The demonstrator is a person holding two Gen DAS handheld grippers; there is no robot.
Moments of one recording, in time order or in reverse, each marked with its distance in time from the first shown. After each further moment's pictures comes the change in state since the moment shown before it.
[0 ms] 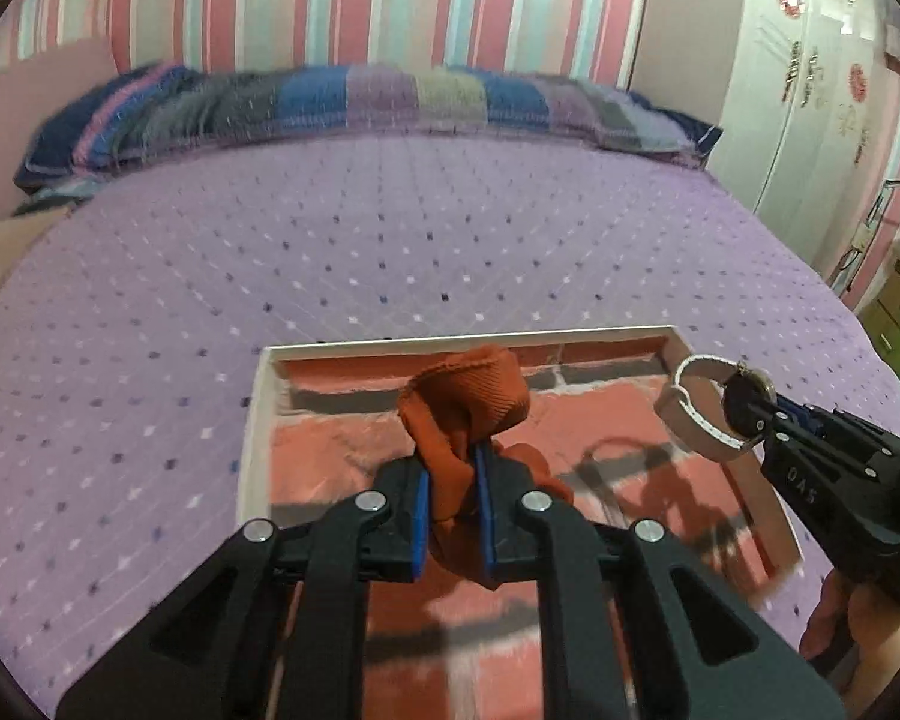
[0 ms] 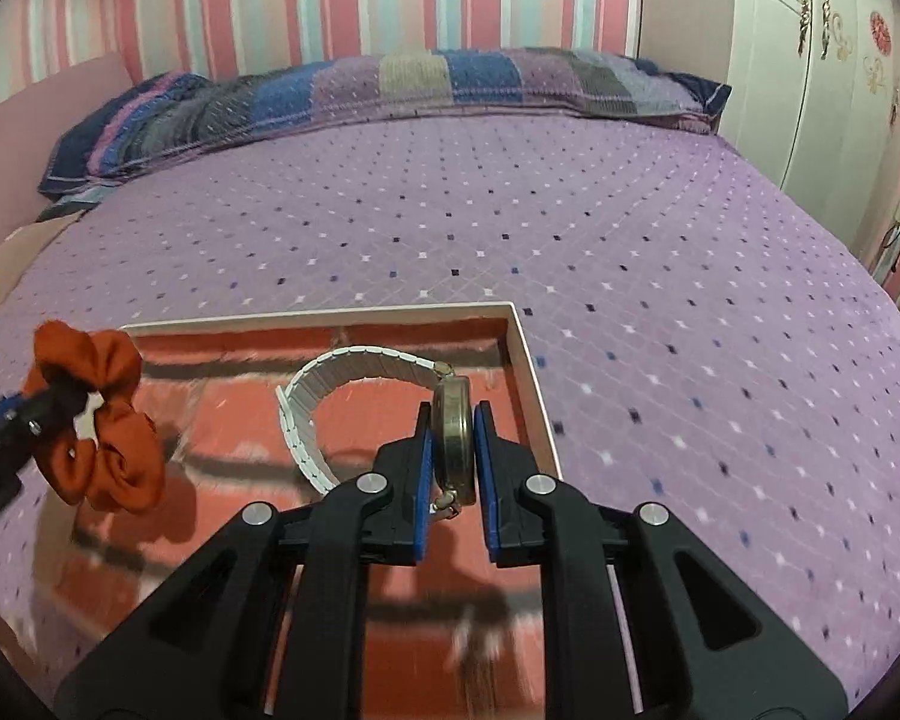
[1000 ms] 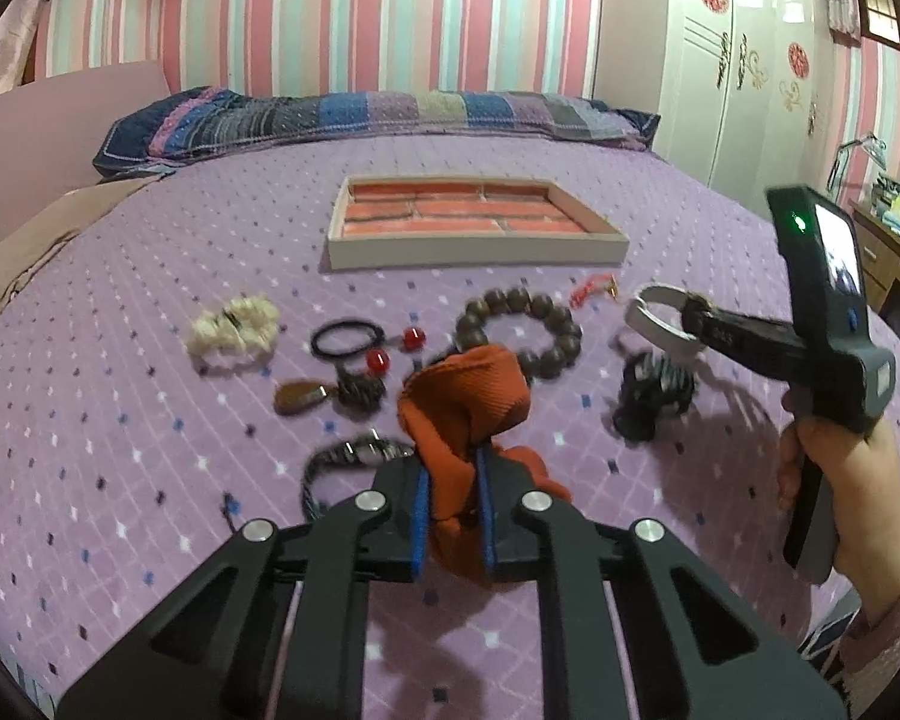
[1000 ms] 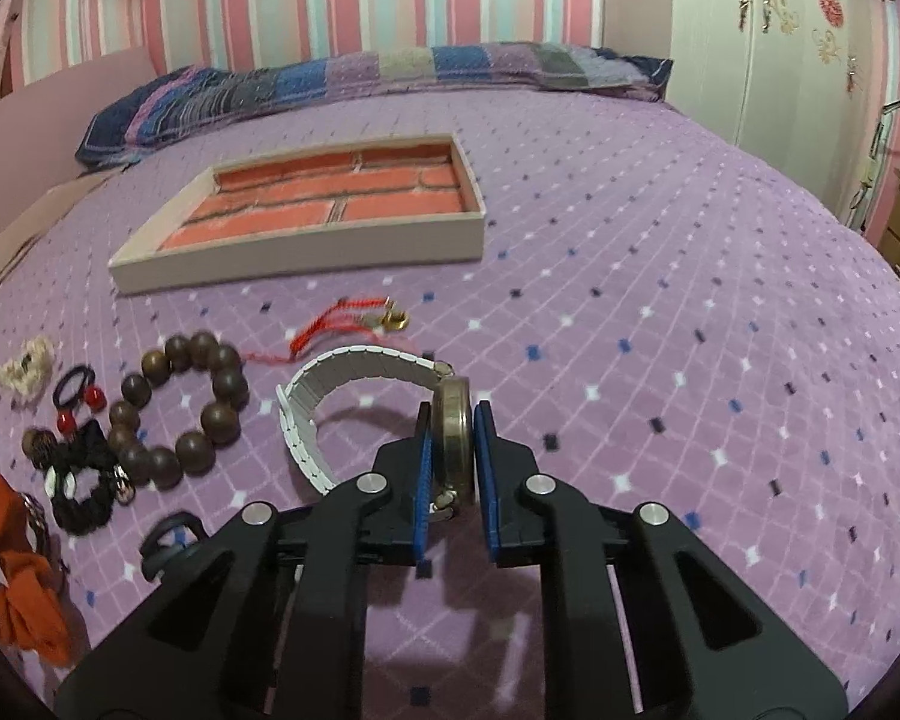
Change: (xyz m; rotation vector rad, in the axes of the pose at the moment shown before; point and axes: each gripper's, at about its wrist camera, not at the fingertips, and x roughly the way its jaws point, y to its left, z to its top) left arm -0.257 -0.051 -0.298 0.035 -0.126 0.042; right arm -0.180 -0.042 -0.235 0.036 -0.064 0.019
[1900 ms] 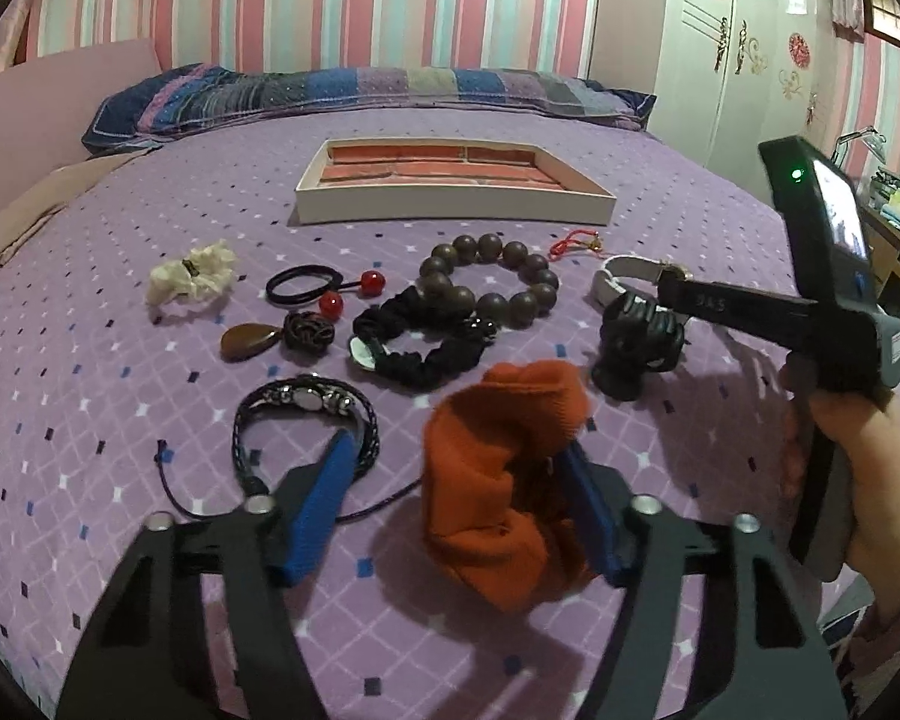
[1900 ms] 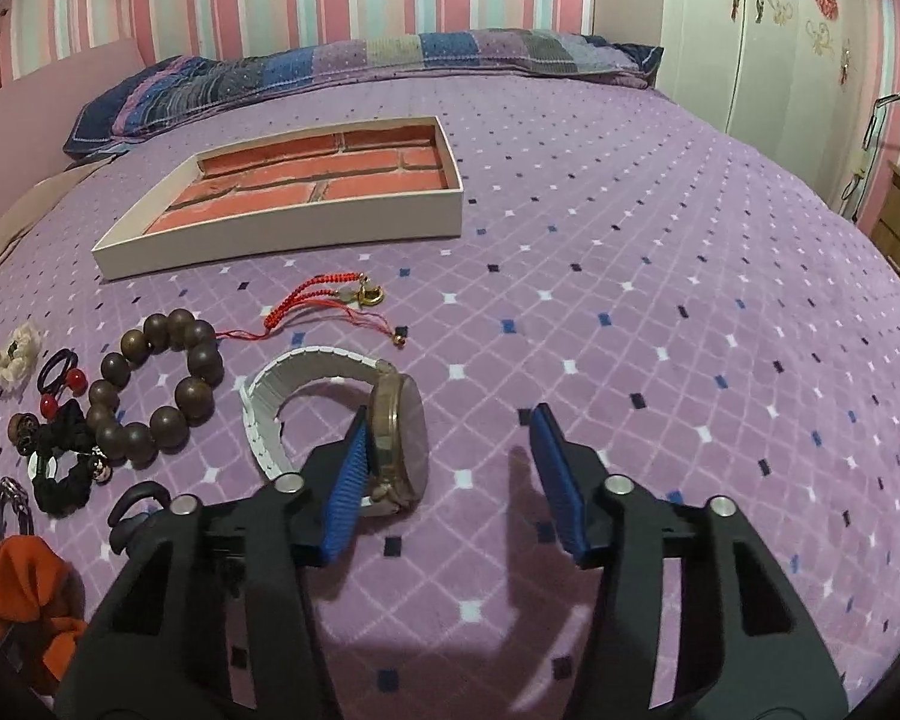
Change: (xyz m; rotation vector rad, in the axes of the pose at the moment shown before) left arm 0.021 -0.023 -0.031 -0.003 0.050 -0.021; right arm 0.011 -0.003 -0.016 -0.008 0.051 -0.022
